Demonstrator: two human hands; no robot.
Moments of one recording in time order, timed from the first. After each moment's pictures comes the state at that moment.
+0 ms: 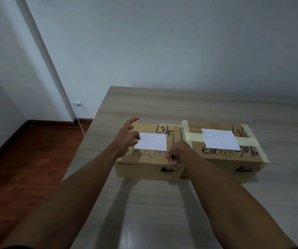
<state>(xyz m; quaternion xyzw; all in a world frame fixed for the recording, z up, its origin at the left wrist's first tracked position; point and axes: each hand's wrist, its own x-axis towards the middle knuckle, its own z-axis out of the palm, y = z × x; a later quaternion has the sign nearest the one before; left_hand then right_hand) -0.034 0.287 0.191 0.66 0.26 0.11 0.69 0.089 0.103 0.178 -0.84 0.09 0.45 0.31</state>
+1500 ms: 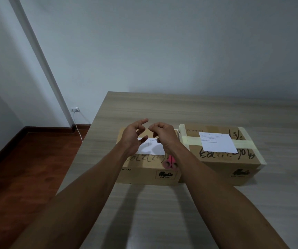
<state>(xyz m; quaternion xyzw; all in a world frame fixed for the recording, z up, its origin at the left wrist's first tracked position) -0.017 0.253 0.231 0.49 0.26 0.13 0.82 0.074 0.141 0.220 -0.72 -0.14 0.23 0.64</state>
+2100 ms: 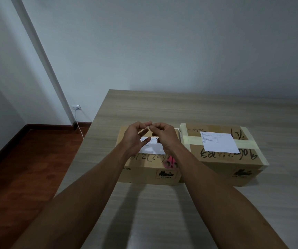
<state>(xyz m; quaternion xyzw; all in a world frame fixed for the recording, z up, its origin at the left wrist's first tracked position) -0.013 0.251 0.225 0.46 0.25 0.10 0.84 0.079 0.142 0.205 -0.70 -0.16 0.23 0.66</state>
